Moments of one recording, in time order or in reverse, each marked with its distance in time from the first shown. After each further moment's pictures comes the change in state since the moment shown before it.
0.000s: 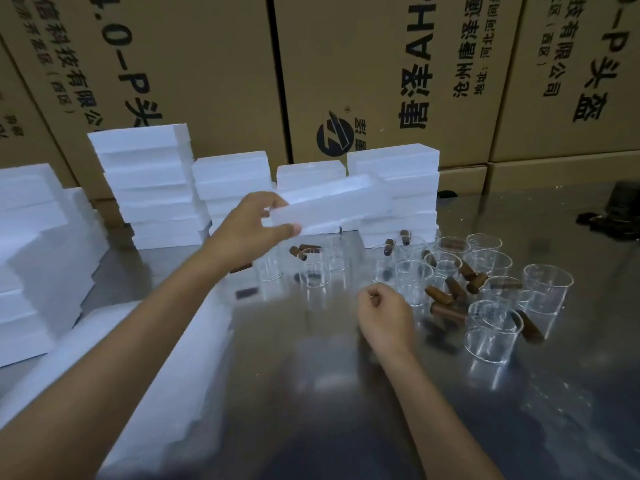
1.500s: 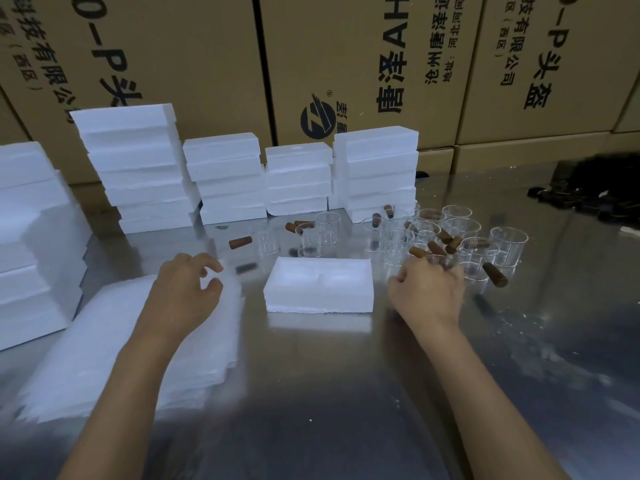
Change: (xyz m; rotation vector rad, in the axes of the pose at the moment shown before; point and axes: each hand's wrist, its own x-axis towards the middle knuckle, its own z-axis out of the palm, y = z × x) left_hand -0.107 -0.103 -0.033 0.345 0.101 -0.090; right_hand -0.040 -0.003 -0.056 -0.915 0.242 -0.176
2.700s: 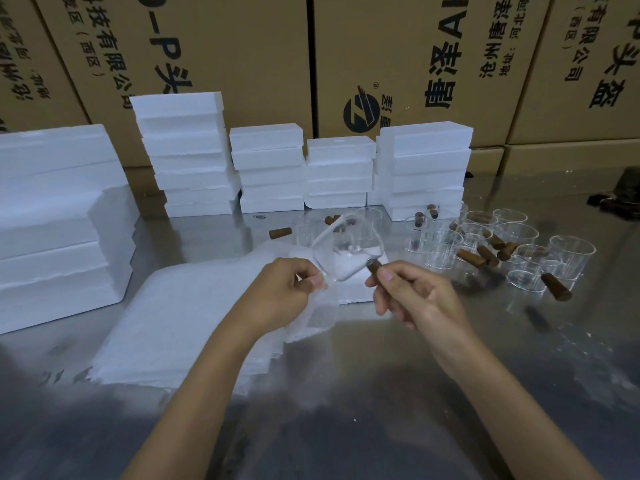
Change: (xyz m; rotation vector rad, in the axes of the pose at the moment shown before) left_hand -0.020 0.053 0.009 -0.326 -0.306 0.050; right_hand -0.053 -0.046 -0.031 1.472 -0.455 -0.305
